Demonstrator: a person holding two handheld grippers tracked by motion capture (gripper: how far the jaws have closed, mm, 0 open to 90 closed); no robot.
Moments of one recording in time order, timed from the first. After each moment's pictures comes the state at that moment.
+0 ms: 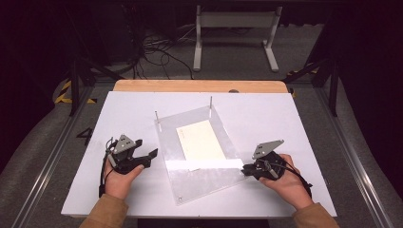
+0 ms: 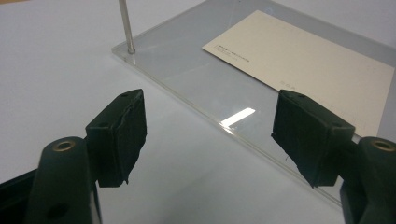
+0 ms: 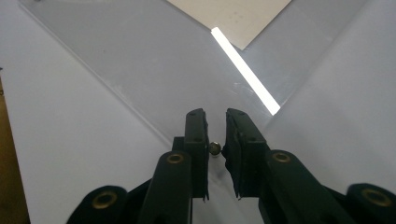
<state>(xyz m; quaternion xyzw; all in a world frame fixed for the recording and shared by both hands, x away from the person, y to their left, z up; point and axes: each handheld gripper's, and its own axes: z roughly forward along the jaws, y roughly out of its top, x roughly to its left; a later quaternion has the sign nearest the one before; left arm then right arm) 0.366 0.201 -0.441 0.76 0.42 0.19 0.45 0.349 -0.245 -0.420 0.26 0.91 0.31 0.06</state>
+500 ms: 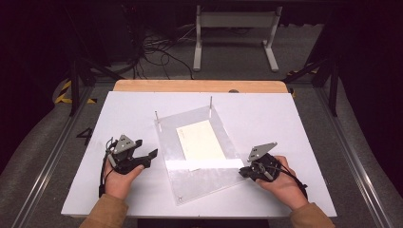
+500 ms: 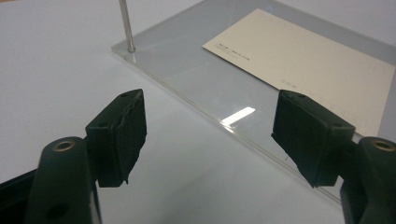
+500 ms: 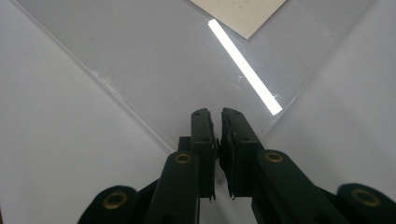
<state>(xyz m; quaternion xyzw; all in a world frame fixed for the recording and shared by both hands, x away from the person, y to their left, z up) 0.366 0.201 -0.442 0.76 0.42 0.19 0.45 0.350 -0.238 -0.432 0.25 0.92 0.29 0.07</state>
